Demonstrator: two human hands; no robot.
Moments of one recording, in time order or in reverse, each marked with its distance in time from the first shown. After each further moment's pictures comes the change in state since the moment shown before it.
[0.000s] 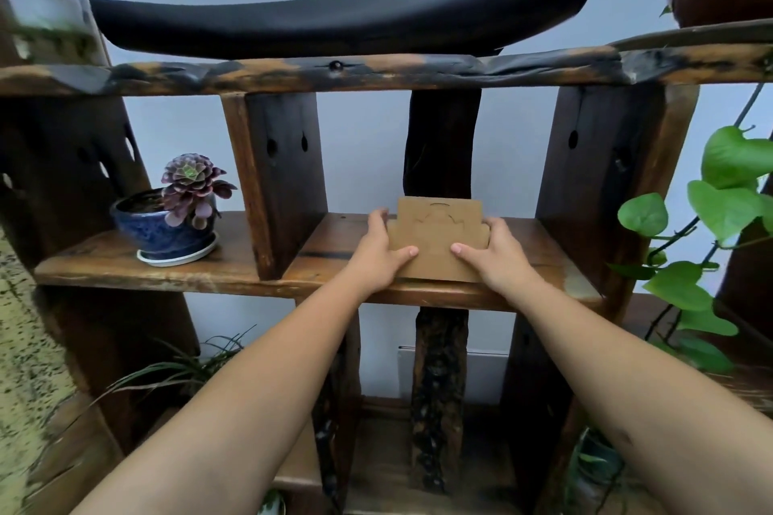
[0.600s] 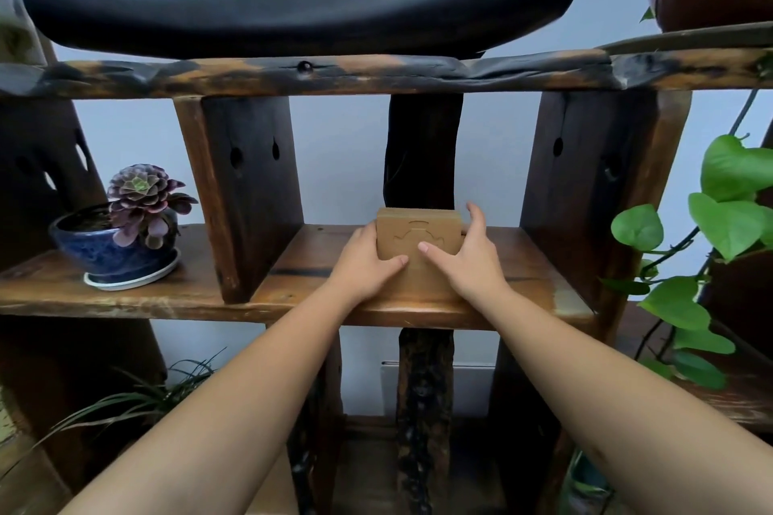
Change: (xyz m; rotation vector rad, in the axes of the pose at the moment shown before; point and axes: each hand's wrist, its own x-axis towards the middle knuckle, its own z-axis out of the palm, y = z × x) left_hand 0.037 -0.011 0.013 0.114 0.059 0.163; right_hand 0.020 -0.003 0.017 -0.045 0.145 -0.083
